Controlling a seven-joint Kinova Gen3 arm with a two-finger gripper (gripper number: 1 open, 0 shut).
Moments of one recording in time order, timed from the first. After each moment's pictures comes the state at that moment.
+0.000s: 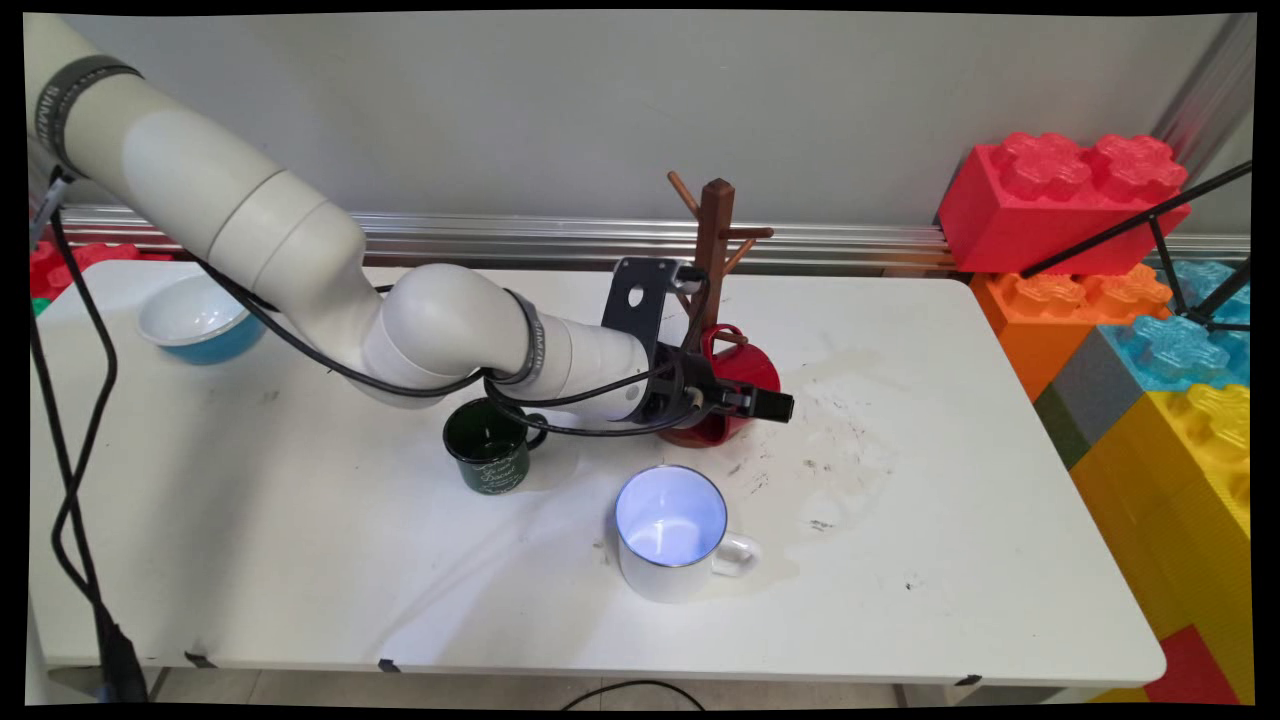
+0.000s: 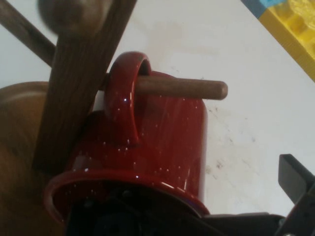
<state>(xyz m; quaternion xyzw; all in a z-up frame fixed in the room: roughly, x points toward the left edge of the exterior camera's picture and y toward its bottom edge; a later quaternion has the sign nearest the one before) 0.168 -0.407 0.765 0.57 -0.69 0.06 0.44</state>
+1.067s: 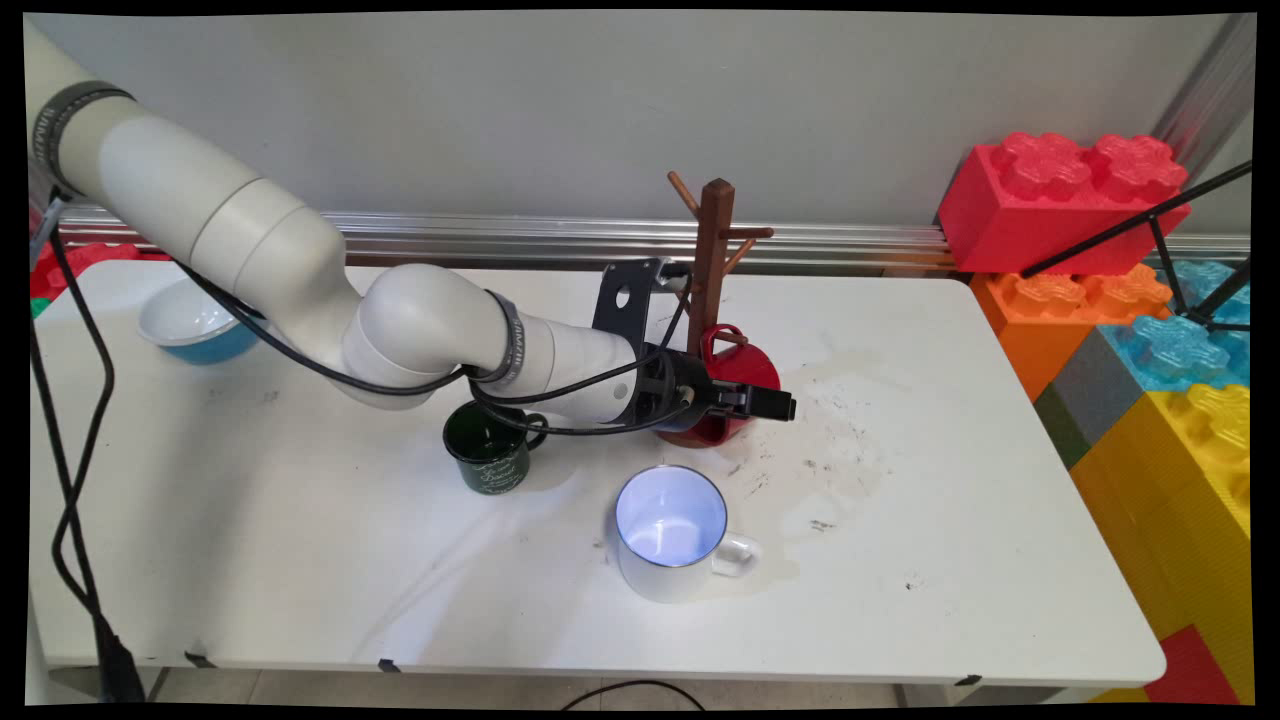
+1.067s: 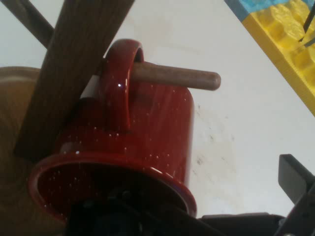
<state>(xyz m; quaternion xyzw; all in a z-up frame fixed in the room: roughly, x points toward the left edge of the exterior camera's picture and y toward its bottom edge) 0.177 -0.403 0.764 0.58 -0.67 0.02 0.46</state>
